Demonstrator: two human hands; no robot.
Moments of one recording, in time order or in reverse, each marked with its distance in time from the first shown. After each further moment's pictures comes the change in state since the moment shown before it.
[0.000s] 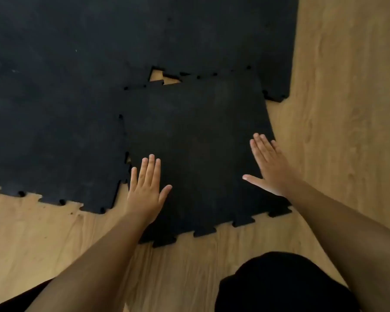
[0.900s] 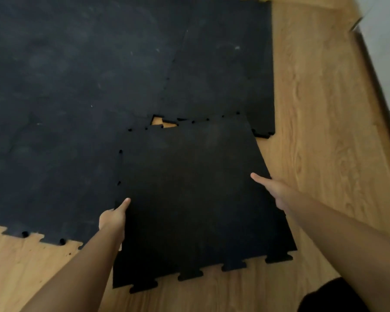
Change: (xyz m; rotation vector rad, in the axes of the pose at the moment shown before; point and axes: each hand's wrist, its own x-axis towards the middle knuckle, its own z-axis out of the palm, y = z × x) left_hand 0.035 -0.039 -0.044 -1.123 0.114 -1.254; right_hand 0.033 0.019 -0.026 1.399 -0.148 1.214
